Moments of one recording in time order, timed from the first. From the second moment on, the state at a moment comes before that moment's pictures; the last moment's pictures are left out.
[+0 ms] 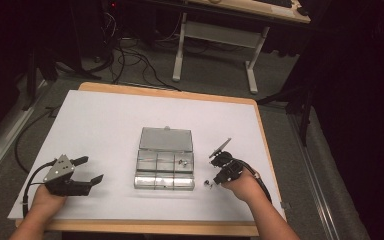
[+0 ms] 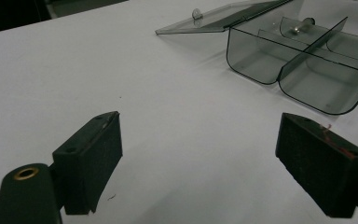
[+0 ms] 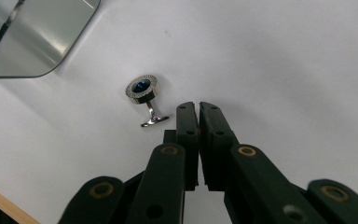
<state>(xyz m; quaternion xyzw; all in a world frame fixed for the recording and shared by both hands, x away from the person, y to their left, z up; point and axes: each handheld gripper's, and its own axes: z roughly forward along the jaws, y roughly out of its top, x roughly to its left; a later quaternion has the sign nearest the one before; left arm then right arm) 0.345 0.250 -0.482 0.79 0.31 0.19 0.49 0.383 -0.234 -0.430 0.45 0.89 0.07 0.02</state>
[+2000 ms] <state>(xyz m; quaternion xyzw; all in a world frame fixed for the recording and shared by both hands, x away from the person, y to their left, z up) 0.345 0.250 -0.482 0.79 0.31 0.19 0.49 0.379 -0.198 -0.440 0.41 0.91 0.06 0.03</state>
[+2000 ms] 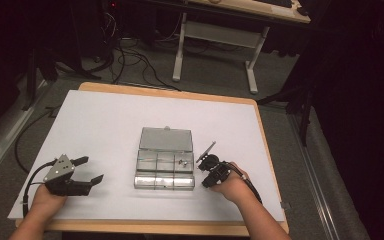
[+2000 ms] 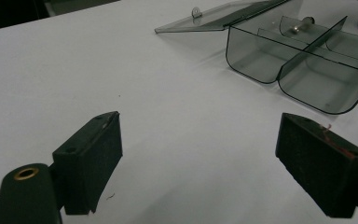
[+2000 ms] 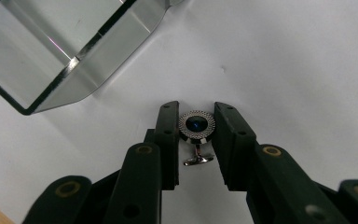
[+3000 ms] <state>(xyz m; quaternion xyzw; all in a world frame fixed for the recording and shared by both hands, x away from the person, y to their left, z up) 0.345 0.250 -0.482 0.79 0.31 0.19 0.49 0.389 -0.196 -0.424 0.41 0.91 0.05 0.02</state>
